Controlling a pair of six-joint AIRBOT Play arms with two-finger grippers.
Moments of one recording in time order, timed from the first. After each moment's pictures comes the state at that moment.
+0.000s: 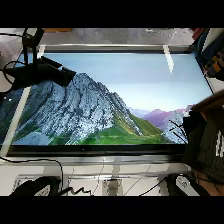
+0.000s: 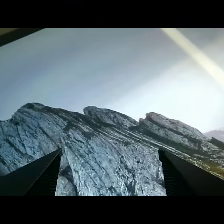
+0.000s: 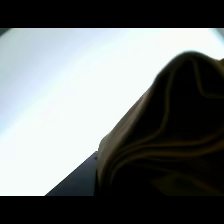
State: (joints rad) left arm -0.16 -1.08 1.37 1.13 -0.86 -0.98; right arm -0.68 -1.03 1.70 -1.41 1.42 1.73
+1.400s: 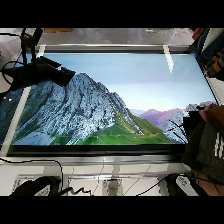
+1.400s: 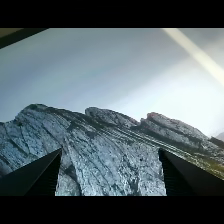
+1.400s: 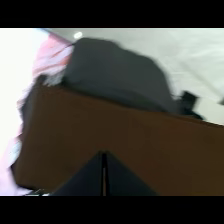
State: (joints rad) left arm -0.15 -1.08 1.37 1.13 -0.86 -0.98; right arm -0.76 -1.00 1.68 -1.65 1.54 1.74
